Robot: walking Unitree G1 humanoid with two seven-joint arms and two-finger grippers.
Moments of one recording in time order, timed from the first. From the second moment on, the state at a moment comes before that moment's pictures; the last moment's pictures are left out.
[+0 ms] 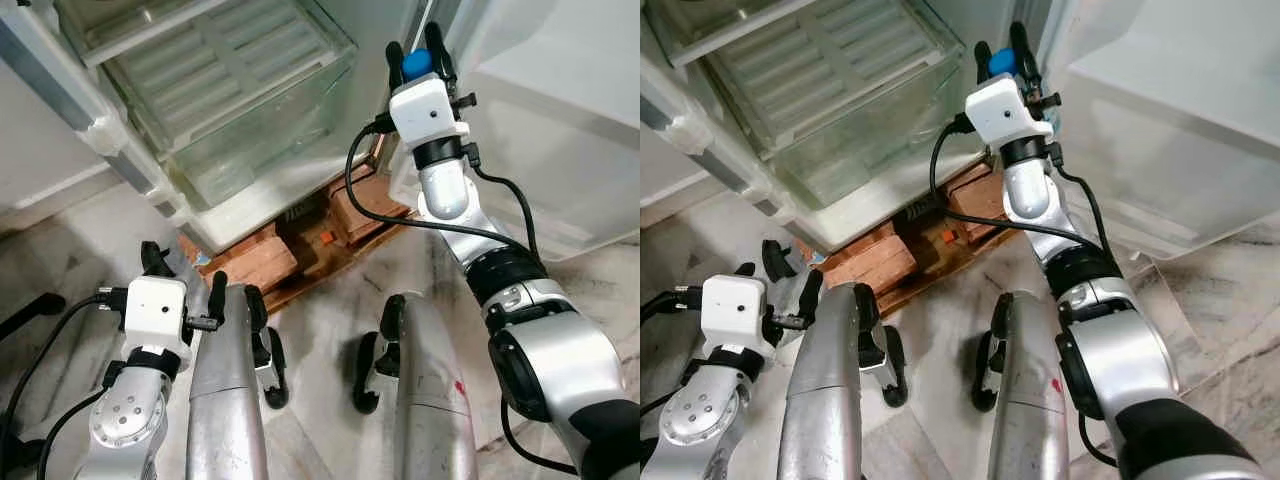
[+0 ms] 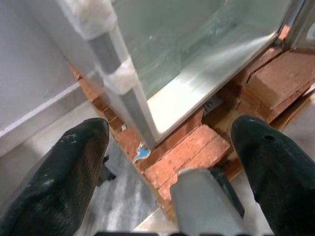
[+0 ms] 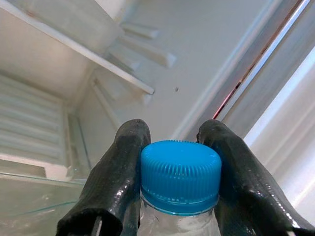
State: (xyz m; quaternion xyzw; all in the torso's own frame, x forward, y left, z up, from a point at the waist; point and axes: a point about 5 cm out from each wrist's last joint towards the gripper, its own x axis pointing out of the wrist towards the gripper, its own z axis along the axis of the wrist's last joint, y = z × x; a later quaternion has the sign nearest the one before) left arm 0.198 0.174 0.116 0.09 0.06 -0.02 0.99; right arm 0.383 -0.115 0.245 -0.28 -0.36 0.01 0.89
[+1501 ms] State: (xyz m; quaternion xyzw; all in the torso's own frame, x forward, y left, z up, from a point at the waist) left arm 0.230 0.167 0.129 0.09 0.02 -0.03 1.00; right arm 0.379 -0.152 0.159 -0.06 -0.13 0.00 0.99
